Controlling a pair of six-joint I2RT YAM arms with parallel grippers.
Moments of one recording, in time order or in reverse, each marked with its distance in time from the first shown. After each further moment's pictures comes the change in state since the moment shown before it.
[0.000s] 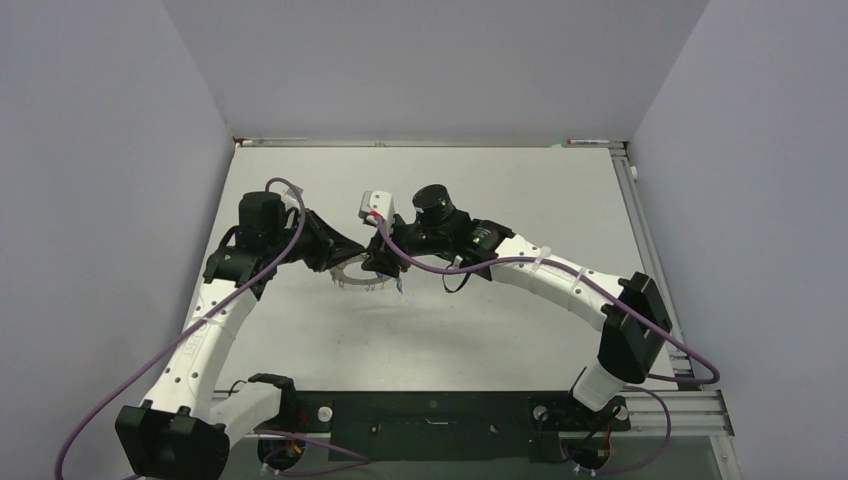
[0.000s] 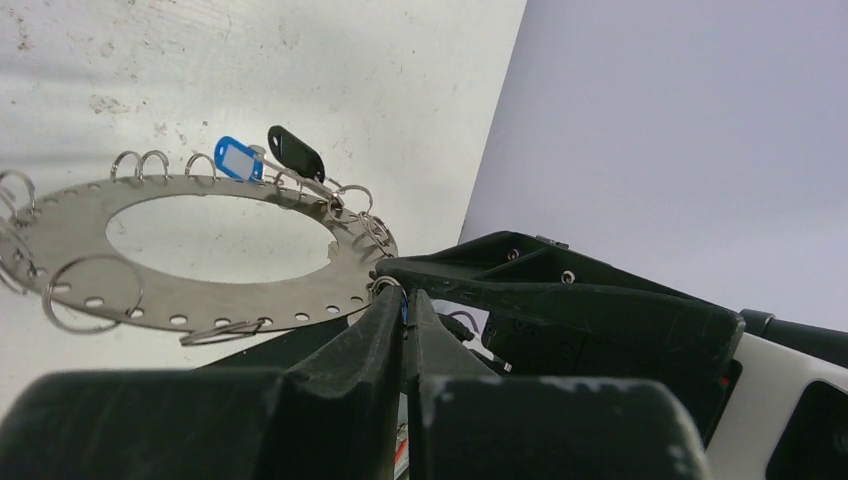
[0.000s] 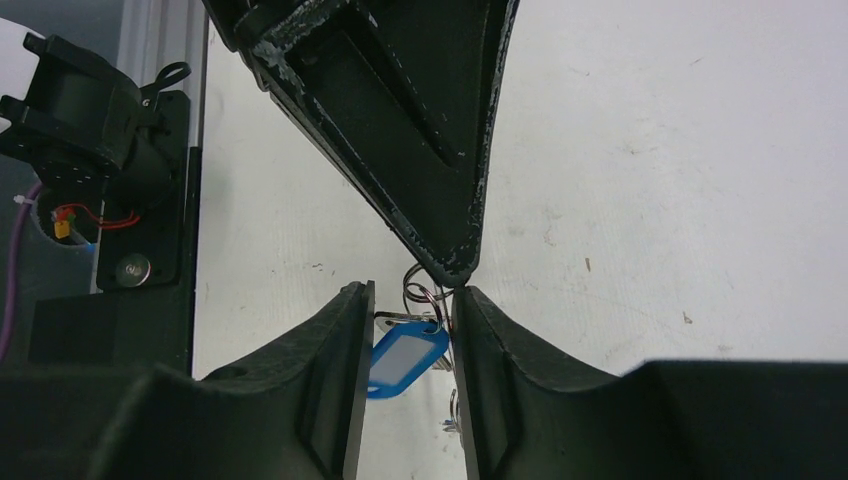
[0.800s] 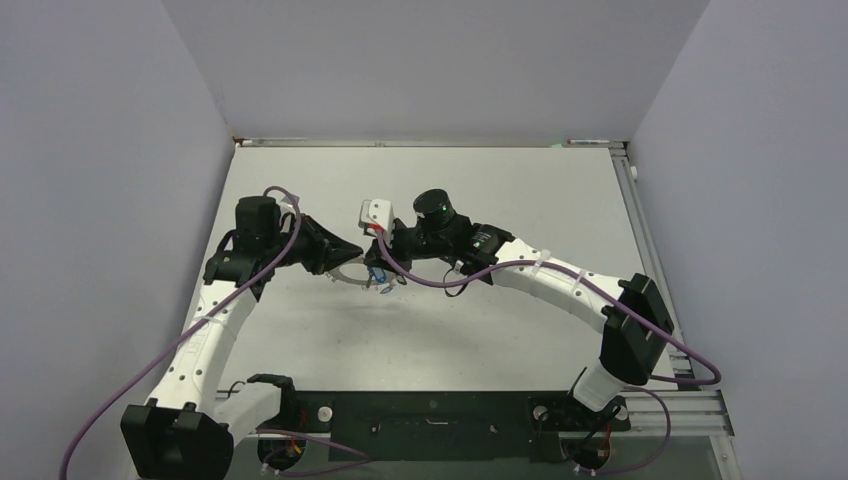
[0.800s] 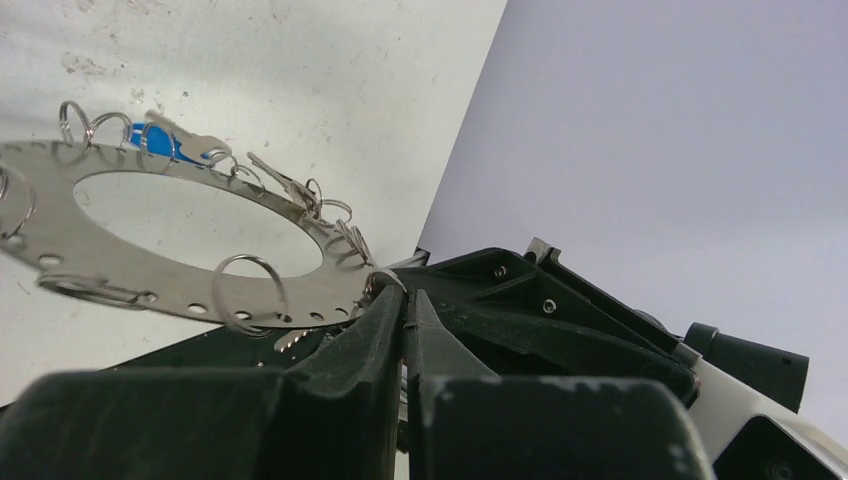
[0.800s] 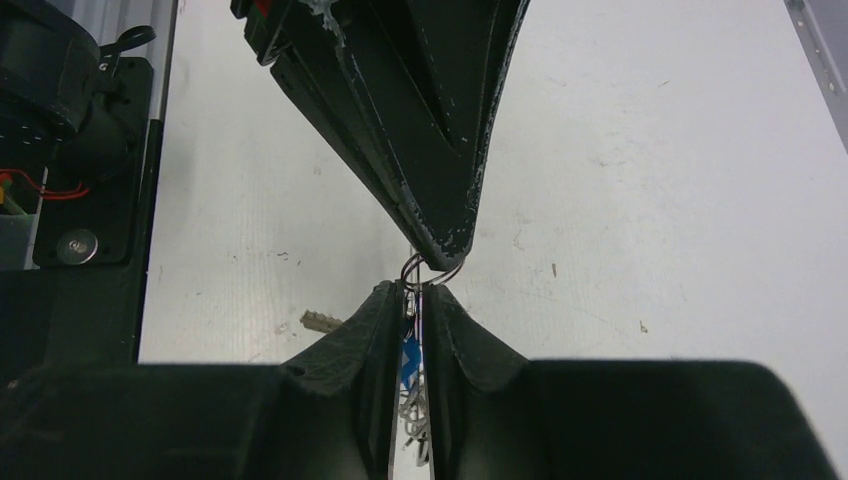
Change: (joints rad) left arm 0.054 0.000 -0.049 0.024 0.075 -0.089; right arm -0.001 -0.011 -0.039 0.034 0.014 -0.112
